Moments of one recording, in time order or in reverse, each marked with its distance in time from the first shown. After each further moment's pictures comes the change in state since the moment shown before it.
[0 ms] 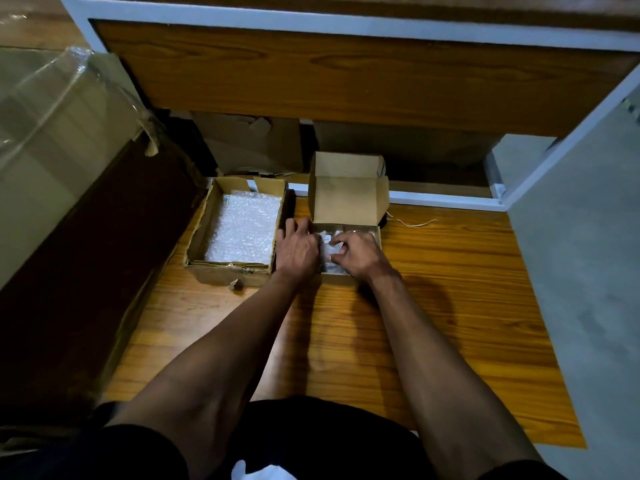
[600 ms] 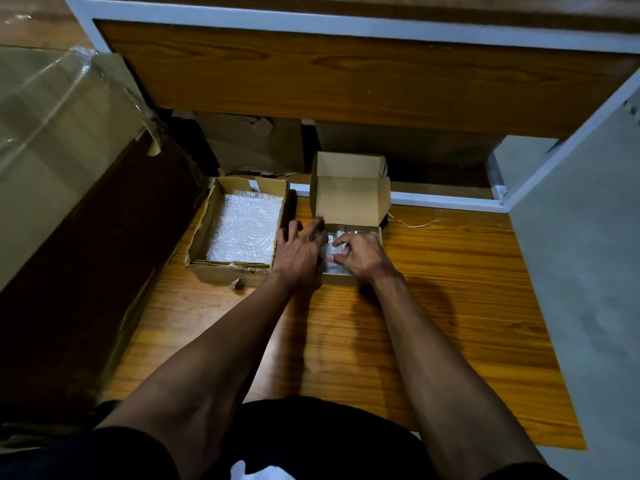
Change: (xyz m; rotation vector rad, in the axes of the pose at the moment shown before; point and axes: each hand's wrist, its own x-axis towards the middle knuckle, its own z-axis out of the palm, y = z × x) left_hand -0.011 -0.007 -0.005 0.002 -0.113 0.129; right_hand 0.001 0.005 -0.001 -0.022 0.033 -0.021
